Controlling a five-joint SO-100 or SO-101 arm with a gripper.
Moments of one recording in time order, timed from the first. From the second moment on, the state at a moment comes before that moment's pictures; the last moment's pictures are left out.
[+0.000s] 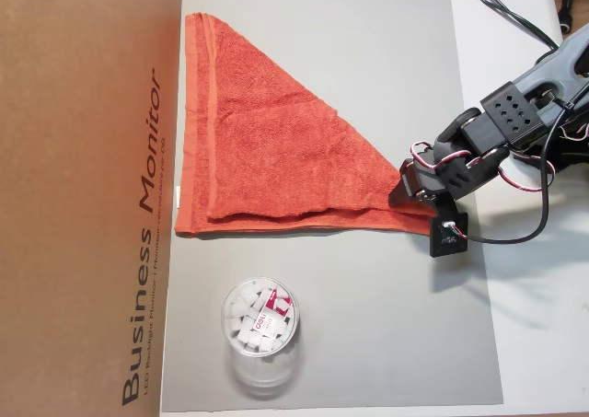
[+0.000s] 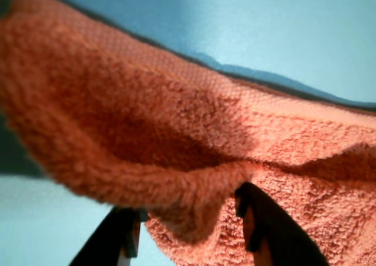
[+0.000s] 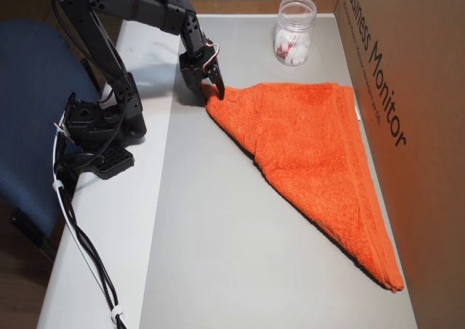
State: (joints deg) arm -26.7 103.4 130.9 48.4 13.3
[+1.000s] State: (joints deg) arm -26.9 110.7 132.1 56.5 13.3
